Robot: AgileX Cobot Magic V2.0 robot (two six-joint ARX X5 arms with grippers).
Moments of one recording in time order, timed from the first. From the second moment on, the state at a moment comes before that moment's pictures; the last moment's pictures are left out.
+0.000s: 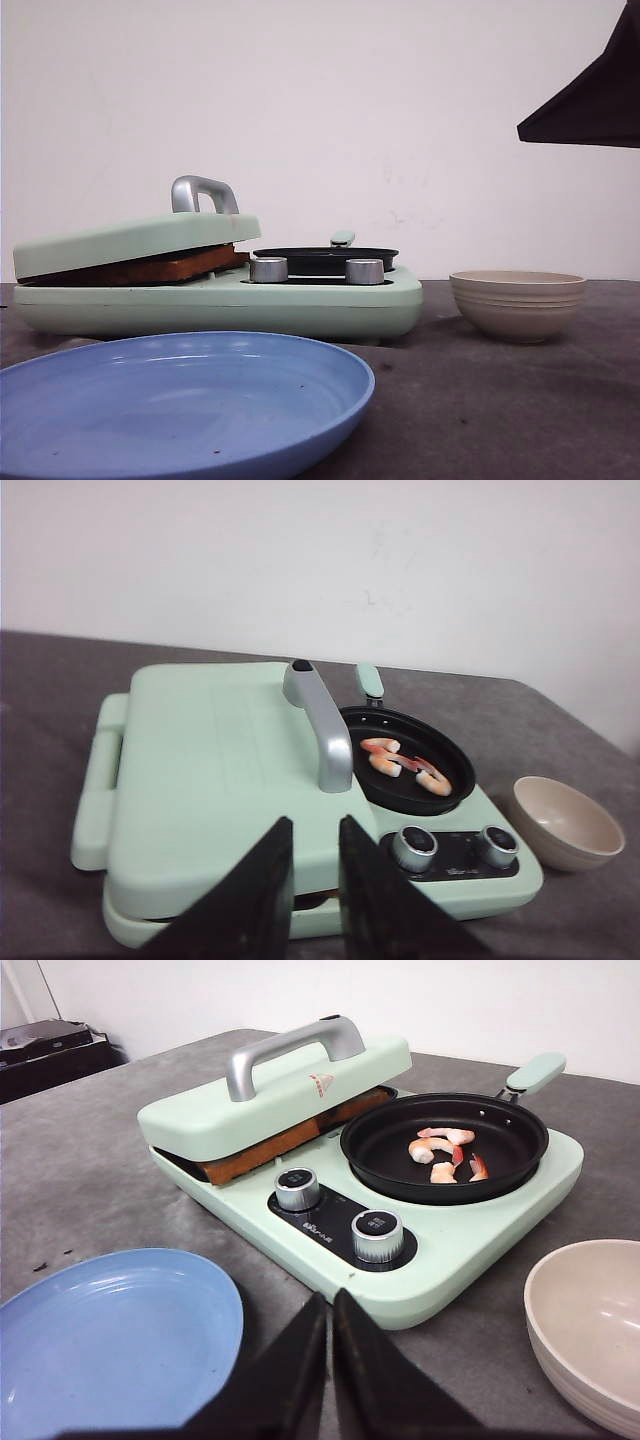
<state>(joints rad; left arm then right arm) -0.11 0.35 0.41 -0.15 0.31 -0.23 0.39 0.62 0.23 0.22 -0.41 0.08</state>
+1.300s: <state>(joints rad) 0.01 0.00 0.03 -0.04 0.03 0.01 0.39 0.61 0.23 0.24 -0.42 0.08</state>
